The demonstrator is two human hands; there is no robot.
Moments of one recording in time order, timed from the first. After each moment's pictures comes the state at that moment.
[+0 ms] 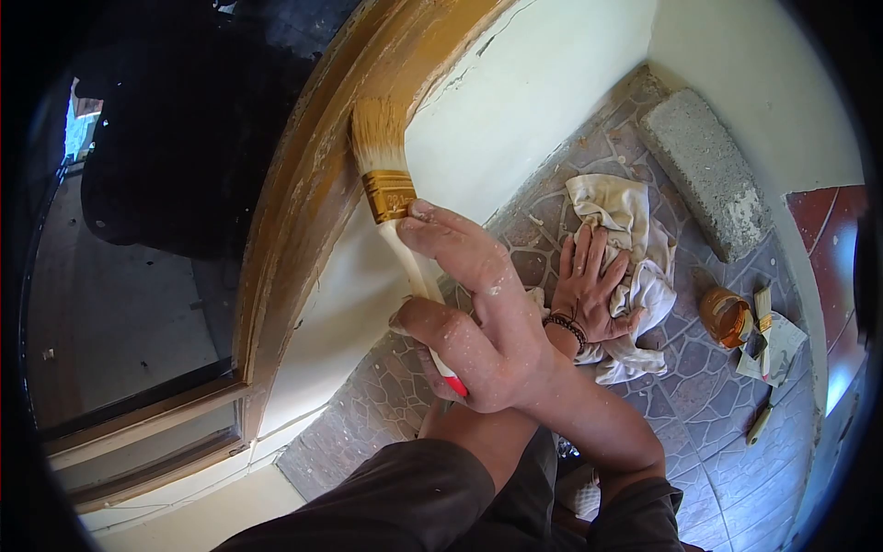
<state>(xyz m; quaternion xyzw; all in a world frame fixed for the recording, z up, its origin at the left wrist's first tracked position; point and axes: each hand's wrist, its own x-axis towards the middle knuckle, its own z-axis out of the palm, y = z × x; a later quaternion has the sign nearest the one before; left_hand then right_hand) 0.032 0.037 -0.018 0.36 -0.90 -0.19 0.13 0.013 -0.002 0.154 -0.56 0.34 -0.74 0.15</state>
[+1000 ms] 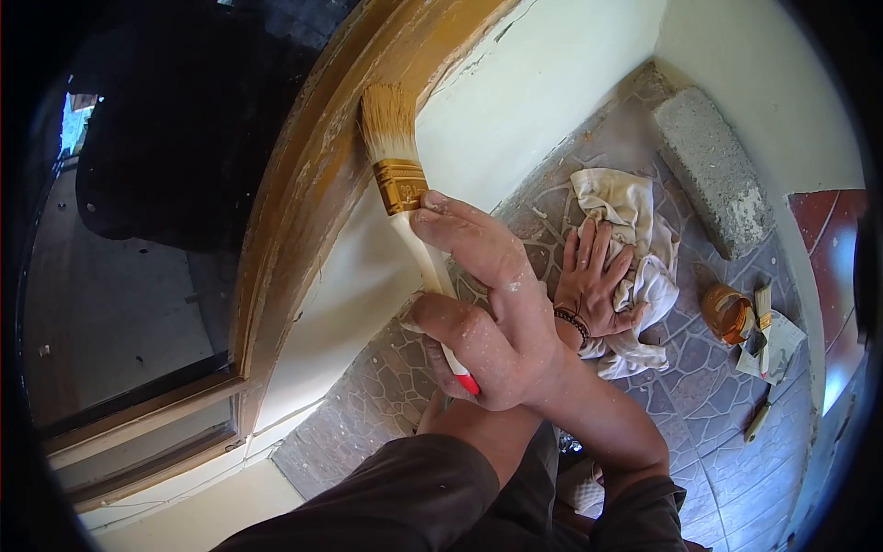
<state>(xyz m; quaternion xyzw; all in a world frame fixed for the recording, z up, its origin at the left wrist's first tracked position) 0.032 0.038 -0.018 0.36 -0.90 -0.19 0.14 0.014 -0.001 0.154 -0.57 0.34 -0.74 0.14</state>
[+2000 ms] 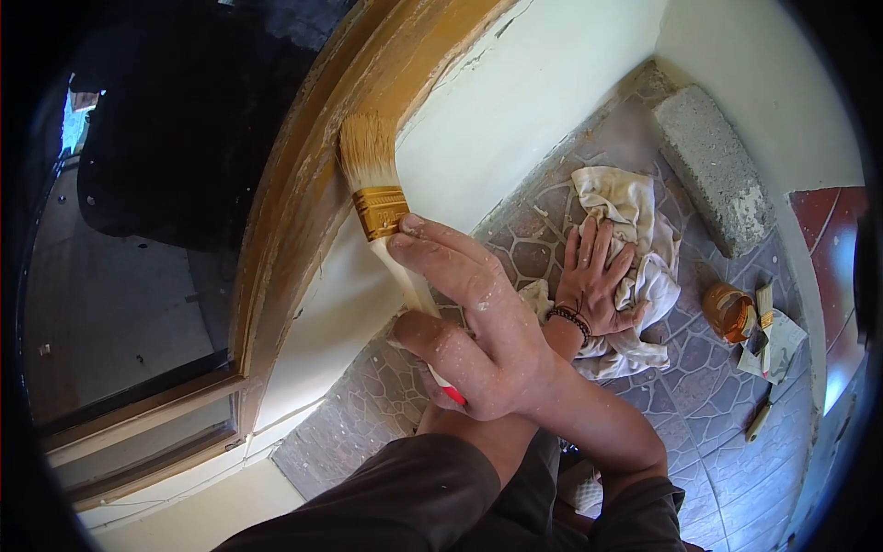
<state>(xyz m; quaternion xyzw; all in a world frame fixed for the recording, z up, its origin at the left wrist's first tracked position) 0.032 0.038 -0.020 0.36 -0.90 -0.19 0.14 0.023 0.009 0.159 -0.58 0.34 -0.72 0.18</state>
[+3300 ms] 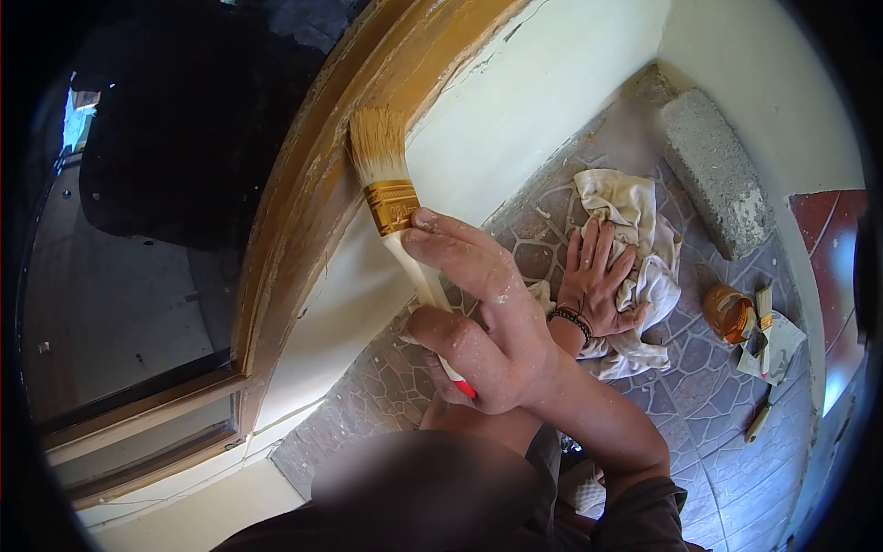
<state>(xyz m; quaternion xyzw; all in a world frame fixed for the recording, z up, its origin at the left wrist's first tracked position) 0.032 0.038 -0.019 0.36 -0.90 -0.19 0.16 0.021 0.005 0.155 -0.57 0.32 -0.73 0.18</state>
